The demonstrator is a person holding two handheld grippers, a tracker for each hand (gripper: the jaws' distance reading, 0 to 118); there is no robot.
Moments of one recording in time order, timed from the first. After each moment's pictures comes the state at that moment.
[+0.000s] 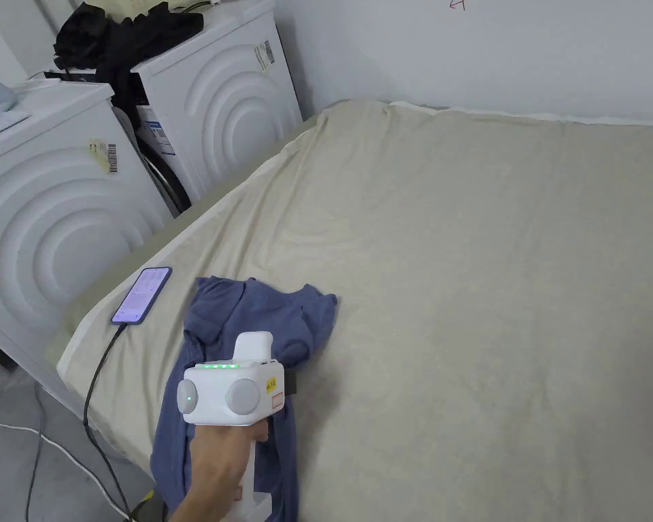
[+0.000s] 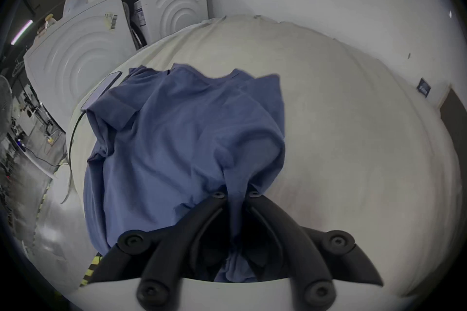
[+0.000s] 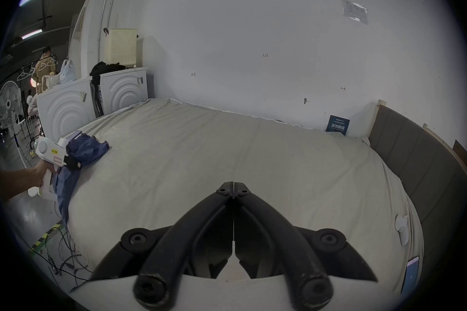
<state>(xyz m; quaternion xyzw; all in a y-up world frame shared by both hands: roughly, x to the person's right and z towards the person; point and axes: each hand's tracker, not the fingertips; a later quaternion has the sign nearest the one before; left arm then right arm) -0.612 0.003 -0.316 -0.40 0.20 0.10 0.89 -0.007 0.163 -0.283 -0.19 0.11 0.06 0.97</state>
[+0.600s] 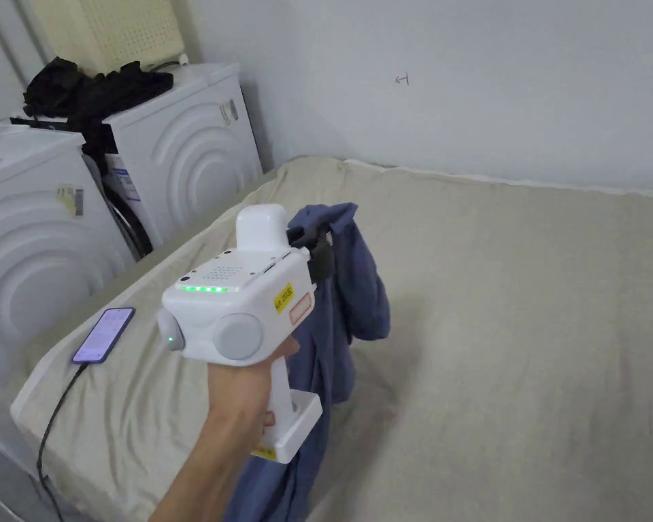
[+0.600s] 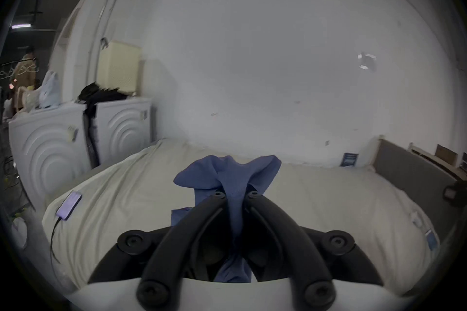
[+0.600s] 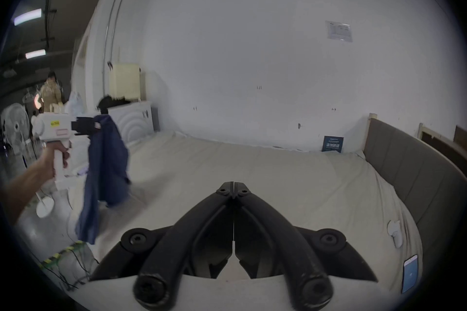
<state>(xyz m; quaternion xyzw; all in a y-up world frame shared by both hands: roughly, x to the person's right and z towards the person) -0.470 0.246 -0.324 -0.08 0.04 0.07 0.99 0.040 0.241 -0.213 -0.10 0.13 -0.01 0.99</state>
